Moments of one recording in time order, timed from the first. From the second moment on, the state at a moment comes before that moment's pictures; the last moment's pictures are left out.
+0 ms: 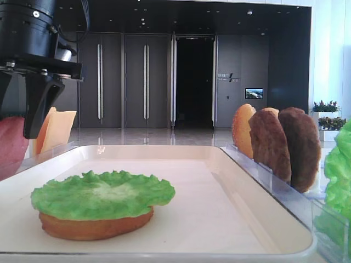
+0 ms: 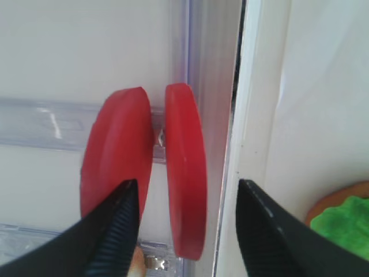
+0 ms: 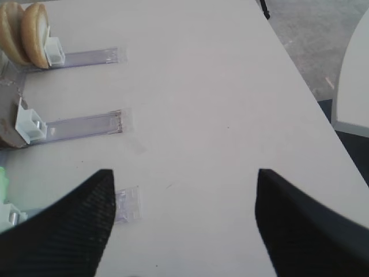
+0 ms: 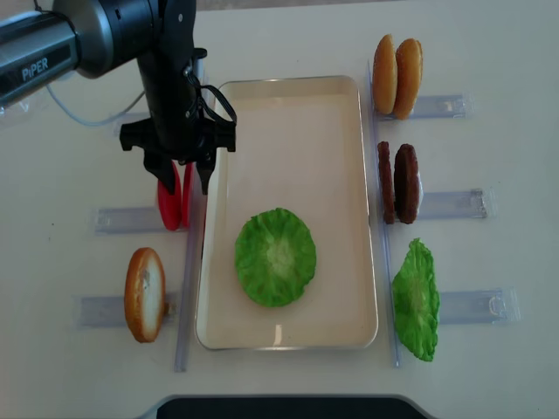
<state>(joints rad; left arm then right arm) -0.44 1.90 -1.38 0.13 1.20 -0.56 -0.09 -0.01 -0.50 0.00 1.13 0.01</state>
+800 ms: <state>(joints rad) -0.44 1.91 -1.42 0.12 1.21 -0.56 -0.09 -0.01 -0.50 0.00 1.13 0.01</state>
